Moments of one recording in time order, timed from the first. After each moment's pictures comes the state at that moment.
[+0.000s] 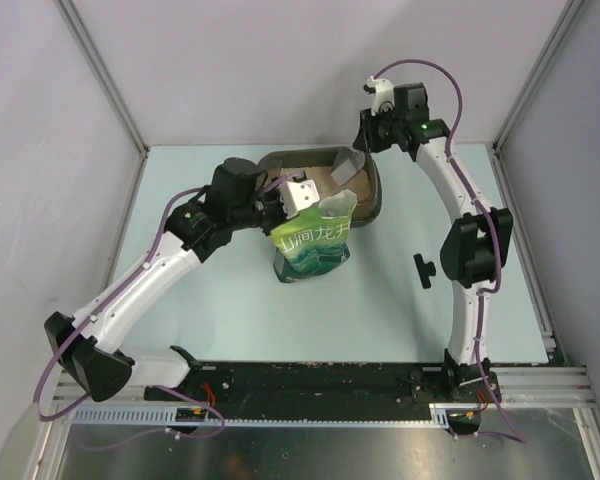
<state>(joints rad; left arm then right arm) -0.65 1.29 1.36 -0.58 0.26 0.64 0.25 2.15 2.17 -0.59 -0.42 -0.02</state>
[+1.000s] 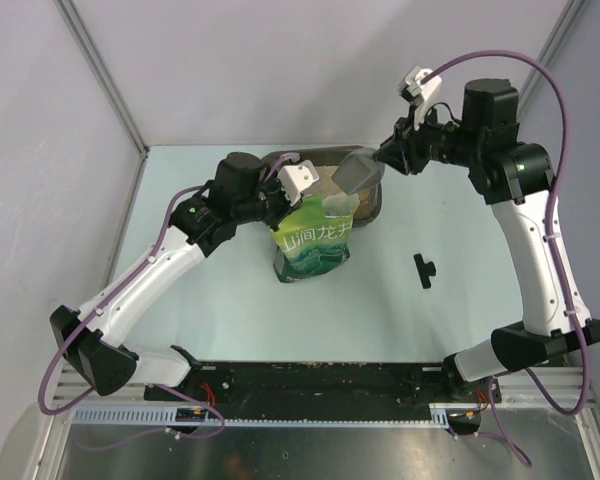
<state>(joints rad) -0.65 1.33 1.40 -0.54 0.24 0.41 0.31 1.46 2.02 -0.89 -0.59 -0.28</state>
